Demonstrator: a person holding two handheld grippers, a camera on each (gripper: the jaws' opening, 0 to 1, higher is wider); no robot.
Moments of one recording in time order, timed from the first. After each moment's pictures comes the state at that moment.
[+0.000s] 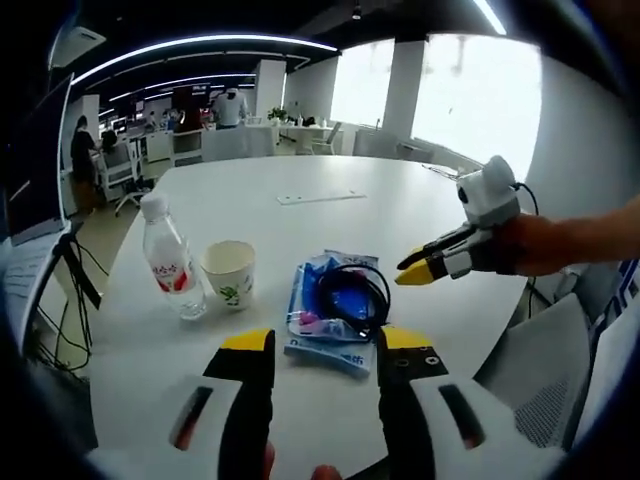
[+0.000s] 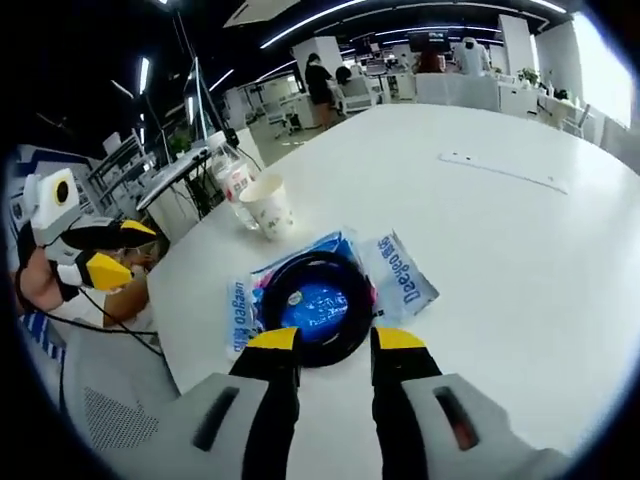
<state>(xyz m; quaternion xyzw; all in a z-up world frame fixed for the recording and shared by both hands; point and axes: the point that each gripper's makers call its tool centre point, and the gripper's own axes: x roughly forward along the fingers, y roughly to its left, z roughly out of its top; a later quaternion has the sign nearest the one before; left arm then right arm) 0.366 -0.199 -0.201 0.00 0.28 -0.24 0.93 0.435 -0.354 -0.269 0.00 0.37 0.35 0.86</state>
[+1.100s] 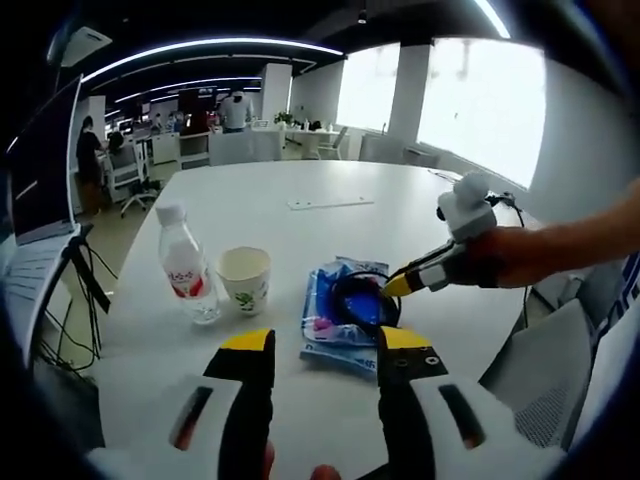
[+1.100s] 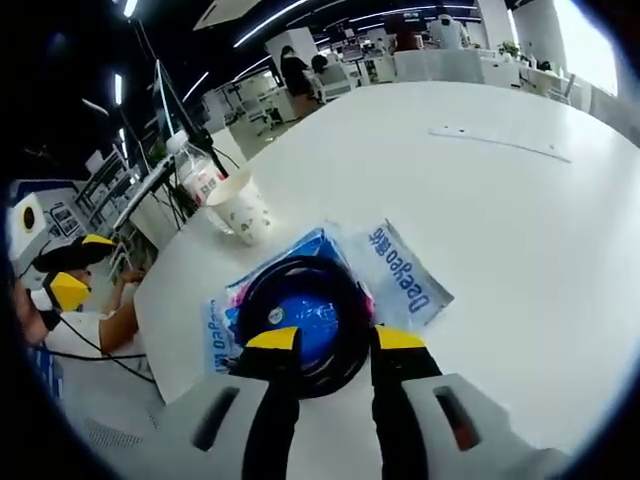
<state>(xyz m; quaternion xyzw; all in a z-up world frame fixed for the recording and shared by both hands) 0.374 -0.184 -0.194 0.00 0.28 -0.23 0.93 0.461 -0.338 -0.304 0.03 0.42 0.31 0.85</state>
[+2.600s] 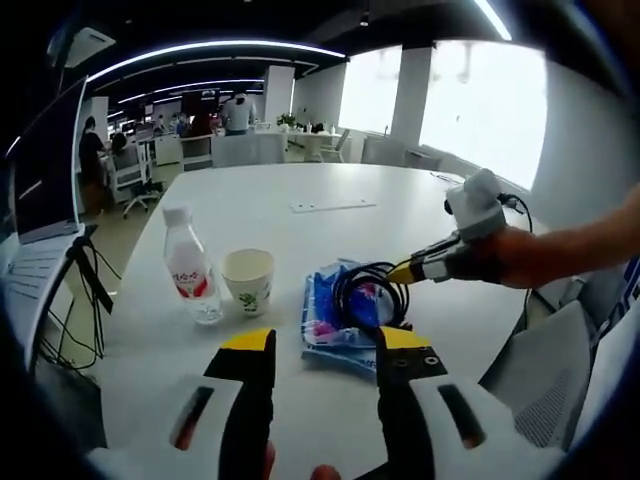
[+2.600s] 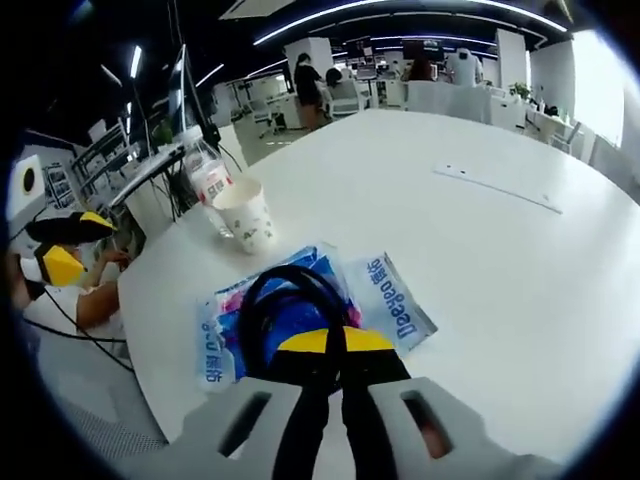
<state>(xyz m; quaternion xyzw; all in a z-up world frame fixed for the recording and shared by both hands) 0.370 -0.183 -0.191 0.00 0.27 -0.23 0.94 0.463 -0.340 -0.271 -0.04 0.35 0.32 0.88</state>
